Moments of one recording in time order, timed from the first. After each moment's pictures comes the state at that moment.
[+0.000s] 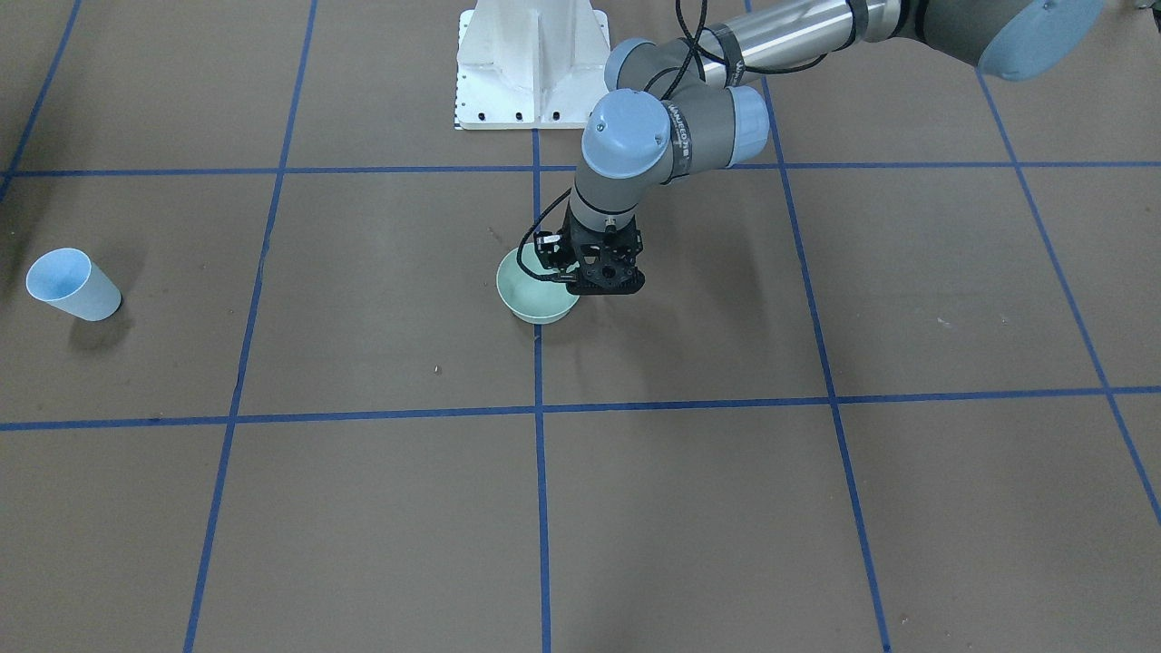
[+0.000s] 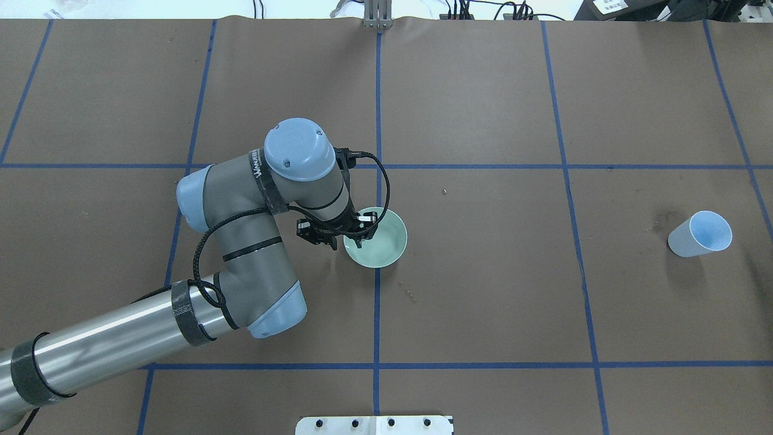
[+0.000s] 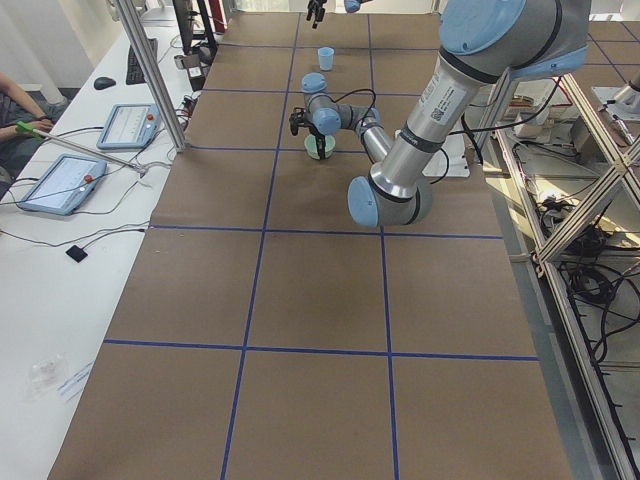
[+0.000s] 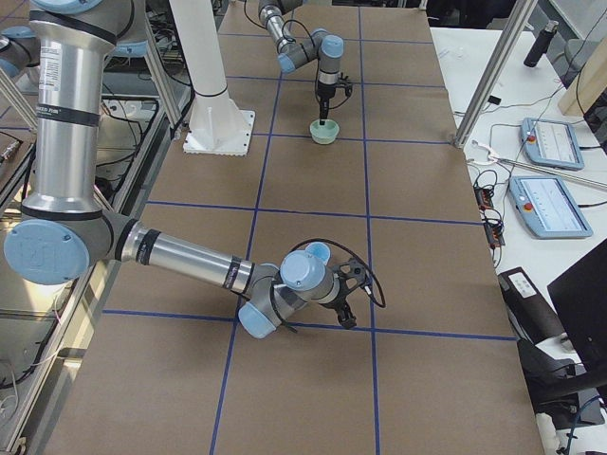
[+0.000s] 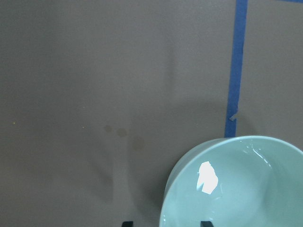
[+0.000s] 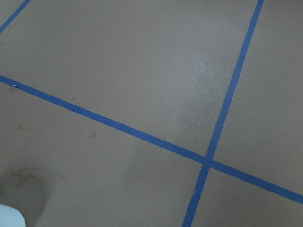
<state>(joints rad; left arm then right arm) -0.53 -2.33 -1.49 -1.71 -2.04 -1.27 1.41 -1.70 1.38 -0.50 2.32 0.25</state>
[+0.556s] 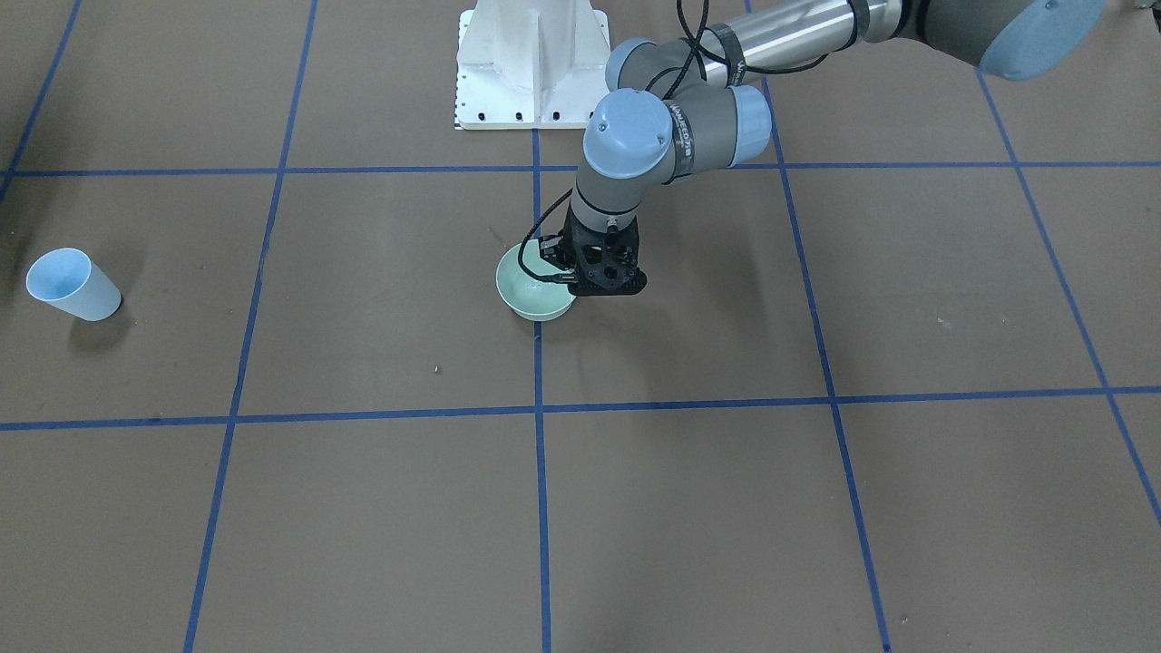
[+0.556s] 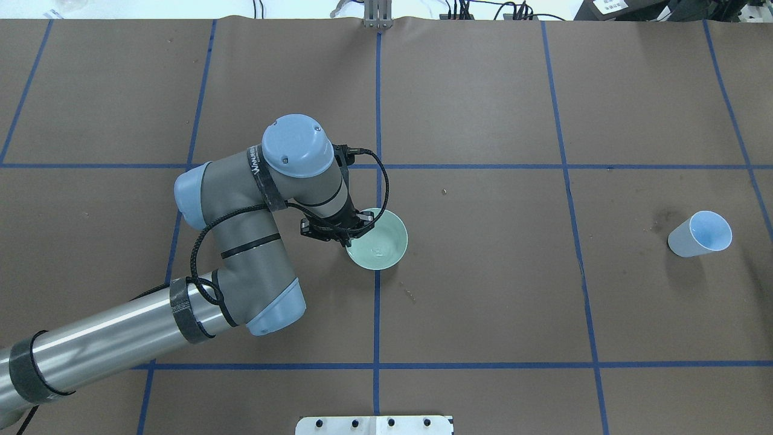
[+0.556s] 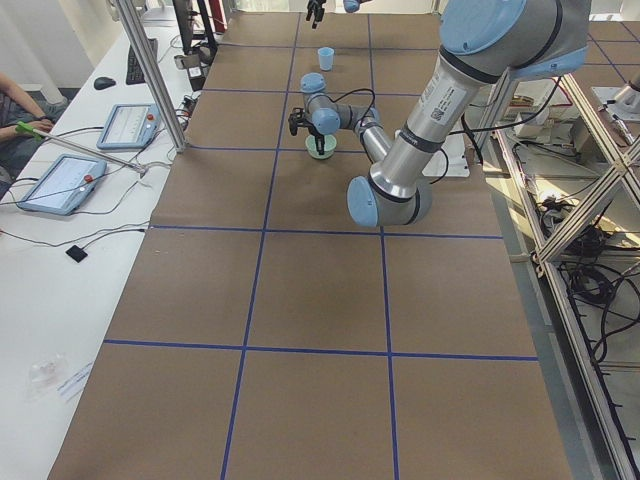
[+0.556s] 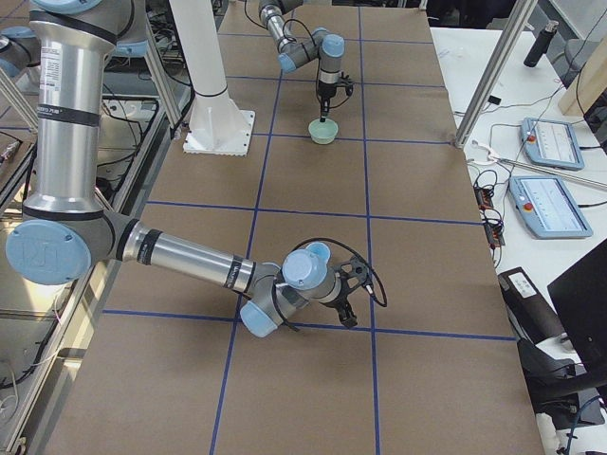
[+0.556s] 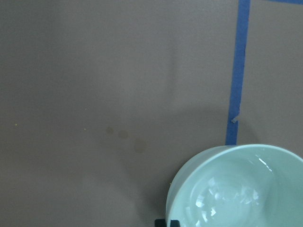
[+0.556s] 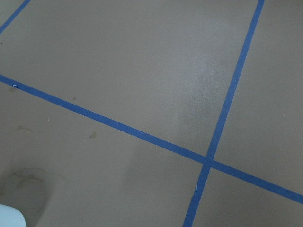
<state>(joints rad) -0.55 -2.33 -1.51 -1.71 -2.05 -1.28 1.41 -1.69 1.38 -0.52 2.33 0.25</state>
